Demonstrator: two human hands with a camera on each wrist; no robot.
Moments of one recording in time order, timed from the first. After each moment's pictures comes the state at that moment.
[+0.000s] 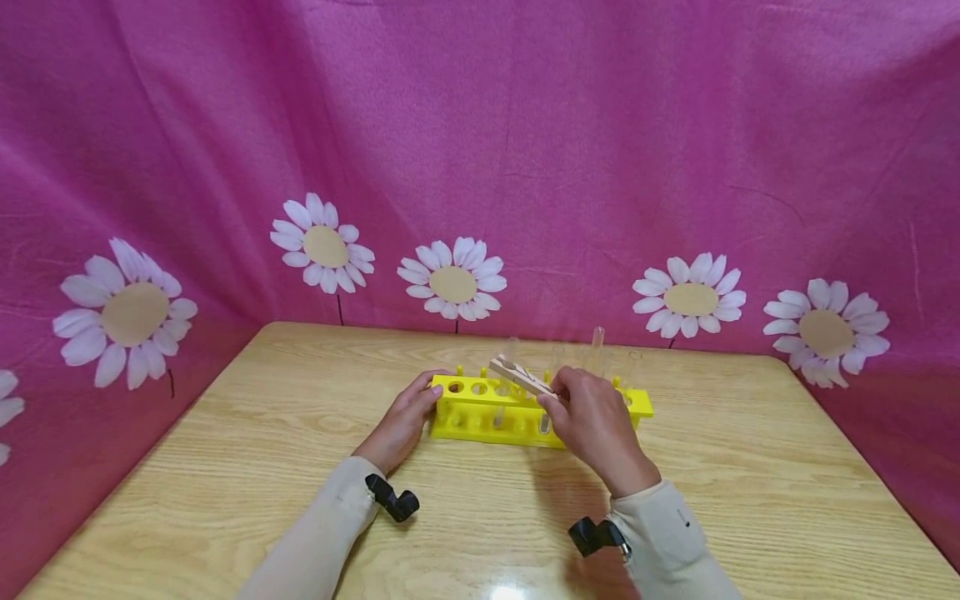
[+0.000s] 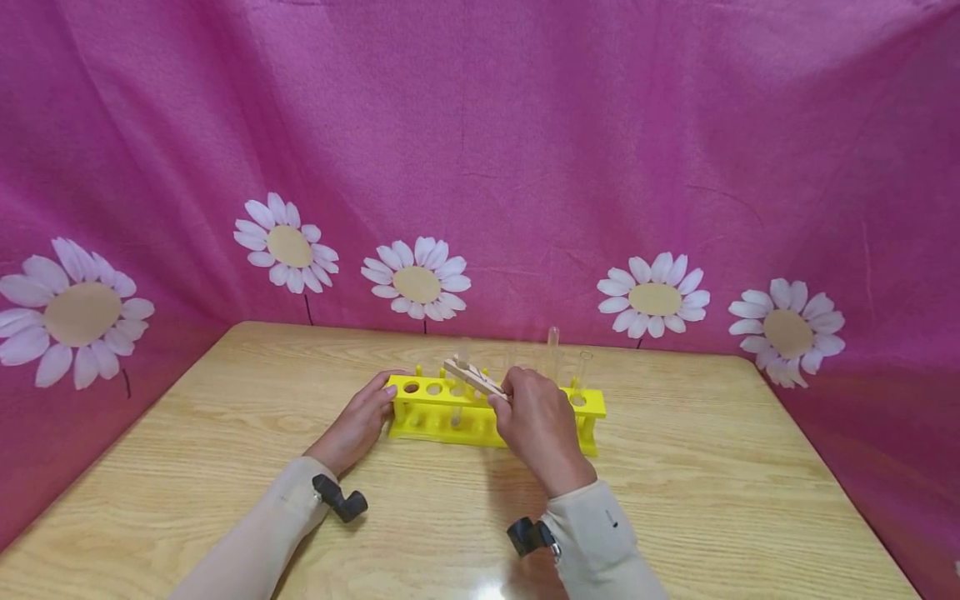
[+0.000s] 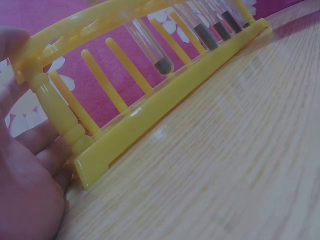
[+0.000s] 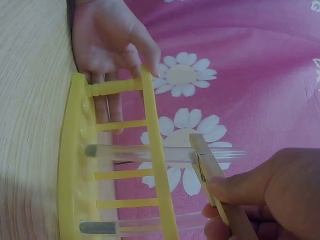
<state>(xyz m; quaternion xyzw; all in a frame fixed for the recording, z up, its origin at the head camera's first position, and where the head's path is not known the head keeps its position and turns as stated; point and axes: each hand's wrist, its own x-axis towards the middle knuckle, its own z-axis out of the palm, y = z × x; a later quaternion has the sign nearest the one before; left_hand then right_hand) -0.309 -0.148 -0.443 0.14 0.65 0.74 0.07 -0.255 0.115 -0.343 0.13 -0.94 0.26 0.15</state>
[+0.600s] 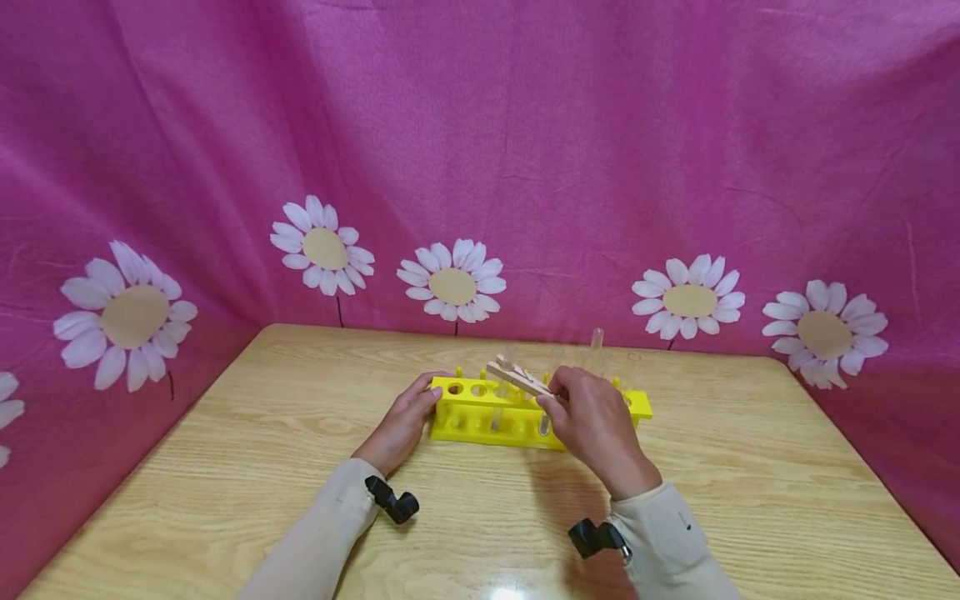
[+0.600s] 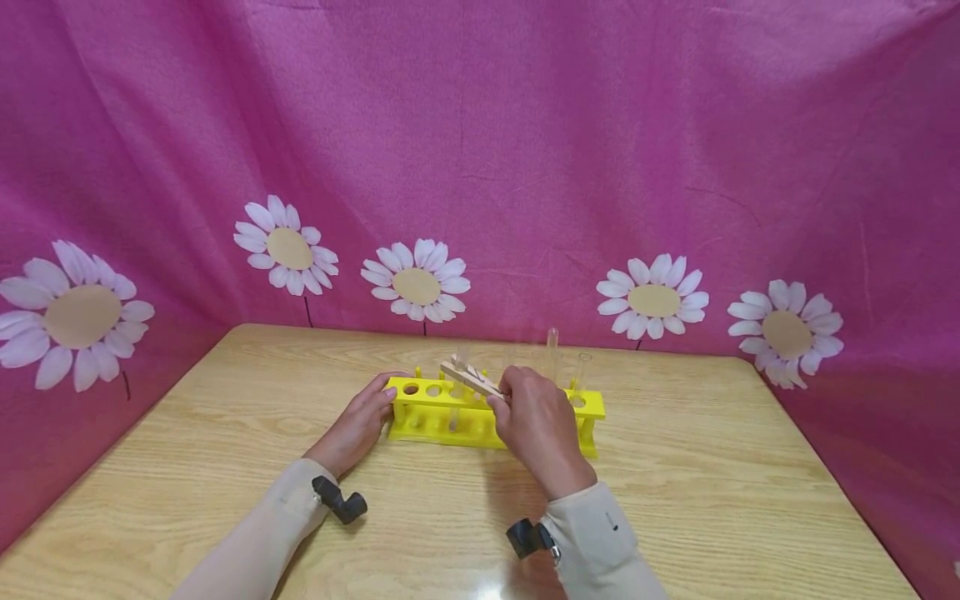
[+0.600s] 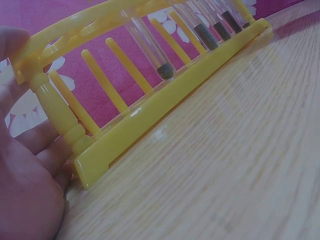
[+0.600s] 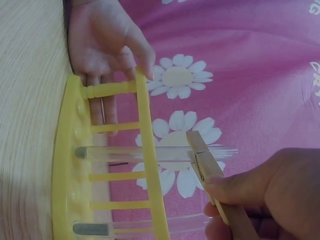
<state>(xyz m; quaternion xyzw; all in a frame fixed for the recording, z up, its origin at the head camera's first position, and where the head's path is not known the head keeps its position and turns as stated) -0.310 -0.148 -0.445 0.14 0.65 0.74 0.07 -0.252 0.114 -0.340 0.14 -0.94 0.24 0.17</state>
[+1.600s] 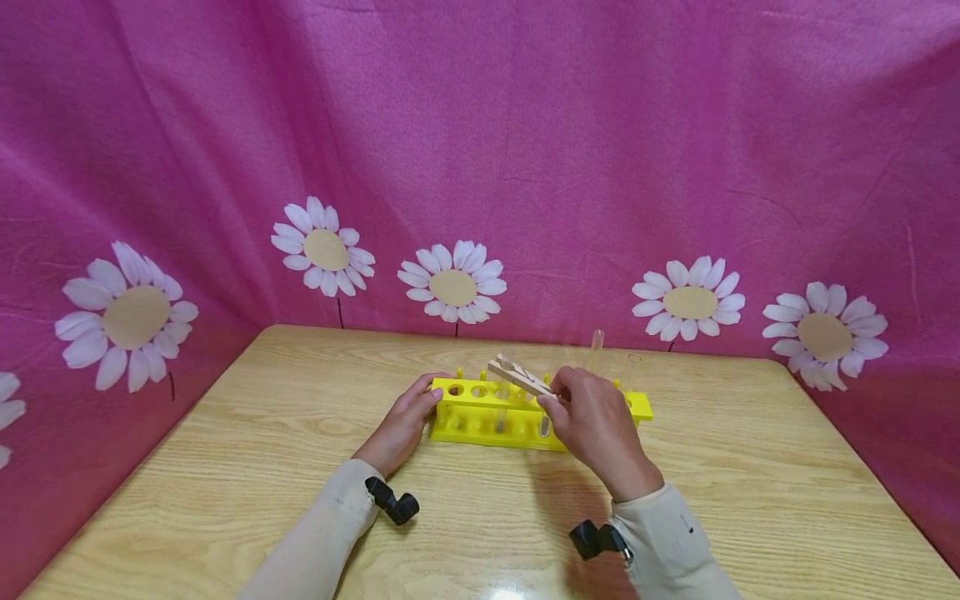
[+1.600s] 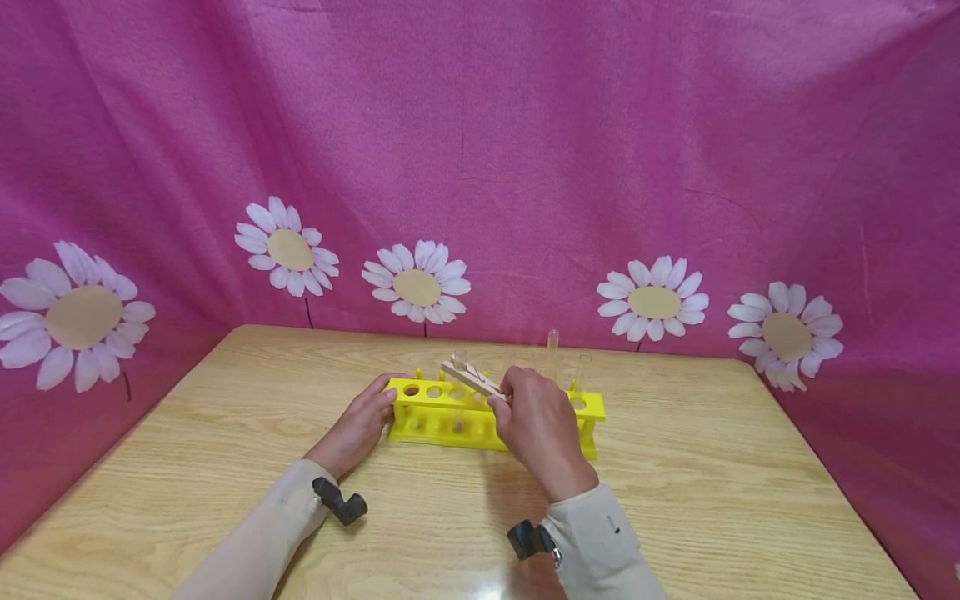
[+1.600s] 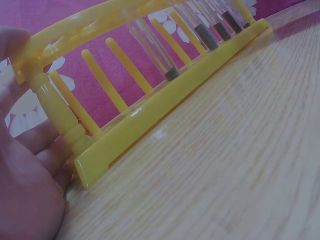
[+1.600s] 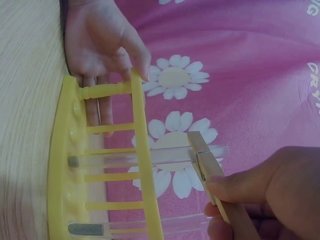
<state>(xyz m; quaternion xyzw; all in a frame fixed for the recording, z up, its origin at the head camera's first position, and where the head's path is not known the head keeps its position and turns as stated) -0.309 -0.148 -0.444 0.15 0.66 0.74 0.07 -0.251 0.116 -0.338 0.15 -0.94 0.26 0.19</state>
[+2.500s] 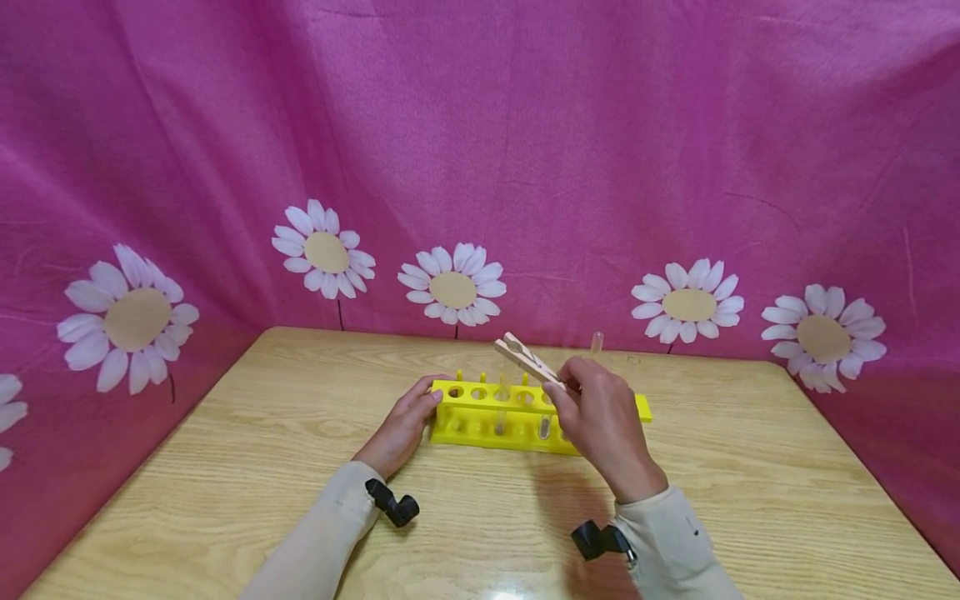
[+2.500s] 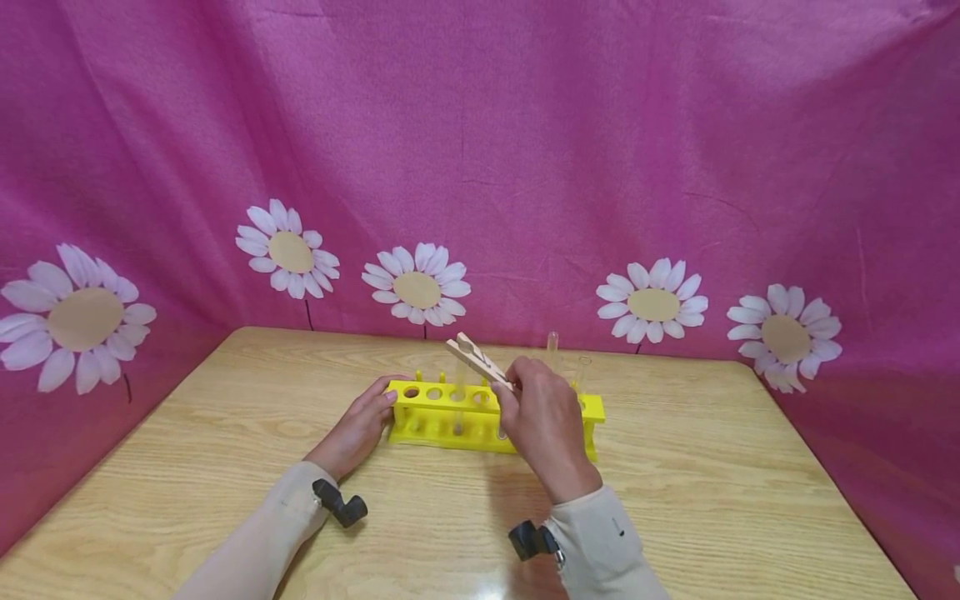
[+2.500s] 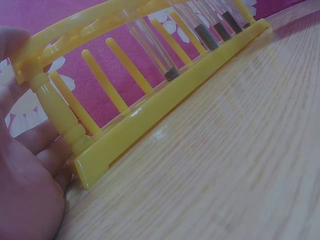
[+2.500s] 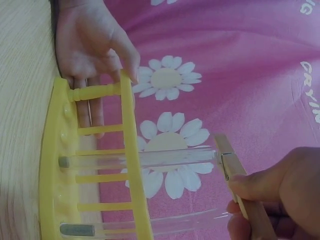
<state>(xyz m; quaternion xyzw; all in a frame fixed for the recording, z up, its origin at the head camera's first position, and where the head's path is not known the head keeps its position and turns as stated) -0.307 -0.149 -0.444 0.14 0.65 0.74 0.08 -0.249 0.116 -0.331 0.12 -0.92 0.30 0.22</state>
